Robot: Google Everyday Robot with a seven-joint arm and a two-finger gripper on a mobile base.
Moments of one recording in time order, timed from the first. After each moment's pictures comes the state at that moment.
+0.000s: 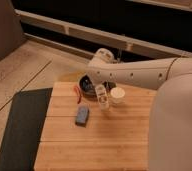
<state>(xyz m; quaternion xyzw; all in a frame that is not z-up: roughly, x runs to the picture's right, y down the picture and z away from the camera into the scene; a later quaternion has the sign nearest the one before) 0.022 -0.047 0.809 -0.07 0.04 0.57 0.82</state>
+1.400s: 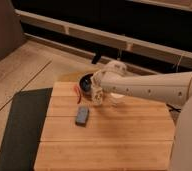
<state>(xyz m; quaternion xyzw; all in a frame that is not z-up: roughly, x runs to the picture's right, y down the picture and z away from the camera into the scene) 0.009 -0.046 0.814 -0.06 -0.13 0.57 0.81</state>
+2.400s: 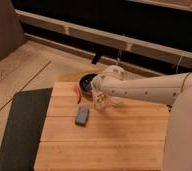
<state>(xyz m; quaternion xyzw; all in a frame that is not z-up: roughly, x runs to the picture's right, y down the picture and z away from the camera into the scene) 0.006 -0.032 0.828 -0.07 -0.12 0.54 0.83</state>
